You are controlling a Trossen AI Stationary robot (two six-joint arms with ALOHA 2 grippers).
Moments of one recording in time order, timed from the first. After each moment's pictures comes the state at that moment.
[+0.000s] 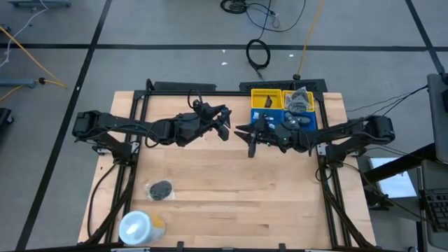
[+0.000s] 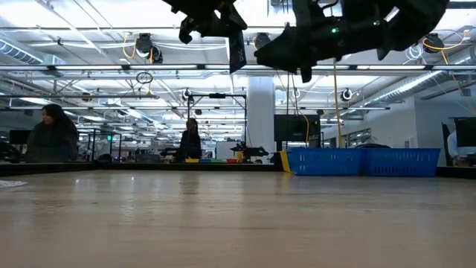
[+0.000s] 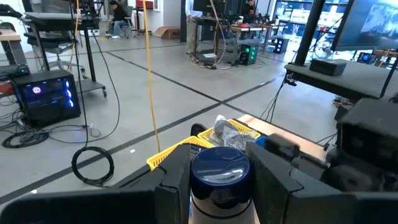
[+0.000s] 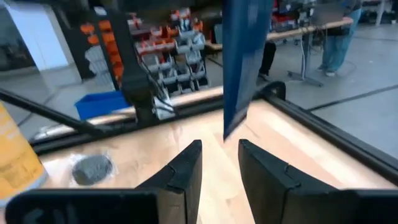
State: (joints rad) left arm 0.01 1.50 1.09 0.30 -0.66 -0.19; right arm -0.07 1.40 0.62 0.72 0.19 0.17
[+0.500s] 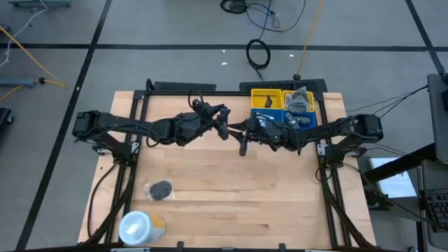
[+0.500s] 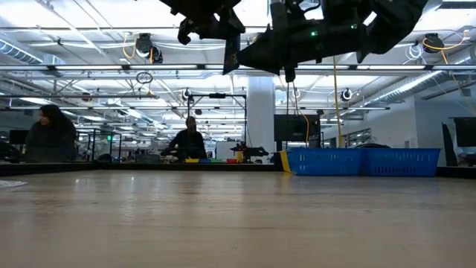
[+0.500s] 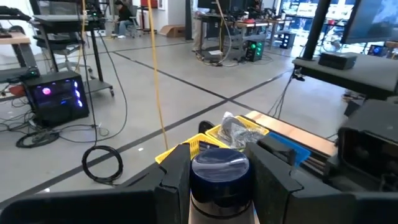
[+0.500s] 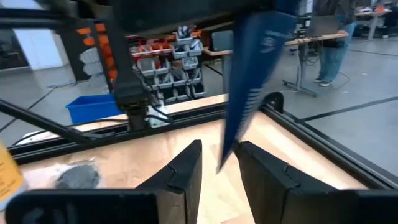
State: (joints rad) left arm 0.01 1.50 1.09 0.28 -0.67 -0.18; right arm -0.09 1.54 0.73 0.78 0.18 0.12
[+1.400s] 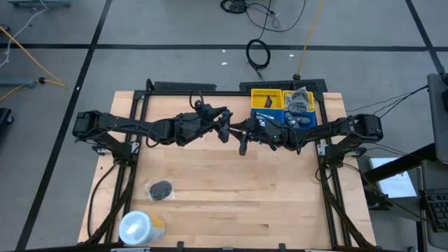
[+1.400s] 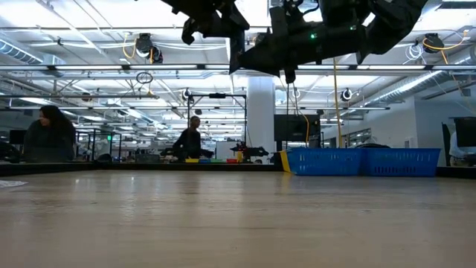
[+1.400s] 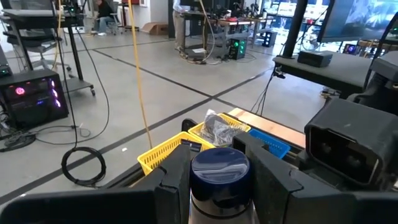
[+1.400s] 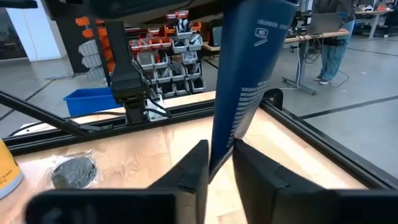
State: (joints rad) left arm 0.01 1.50 1.09 0.28 -0.60 -0.18; right arm -0.09 1.54 0.73 0.75 0.18 0.10
